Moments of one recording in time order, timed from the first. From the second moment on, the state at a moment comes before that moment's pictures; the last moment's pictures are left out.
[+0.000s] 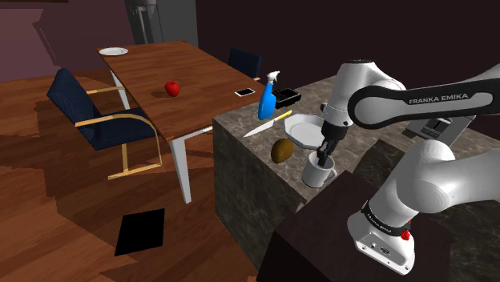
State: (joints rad) arm 0.03 -0.89 0.02 -2.98 0.10 2.00 -0.01
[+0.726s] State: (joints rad) arm 0.02 -0.96 0.02 -2.86 0.09 1.81 0.01
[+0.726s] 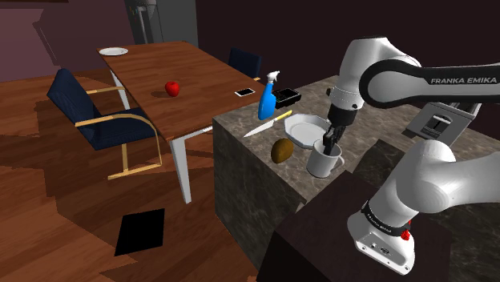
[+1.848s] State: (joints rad) arm 0.02 -0.96 0.01 -2.63 0.08 1.58 0.02
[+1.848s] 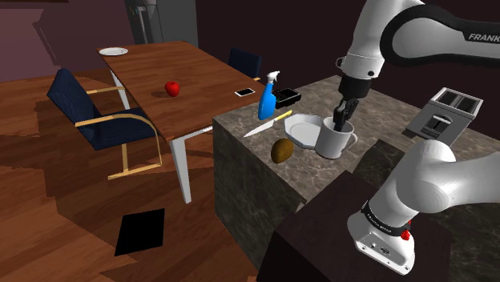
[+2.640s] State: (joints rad) arm -0.06 -0.70 -0.20 -2.45 -0.08 1.66 -0.20
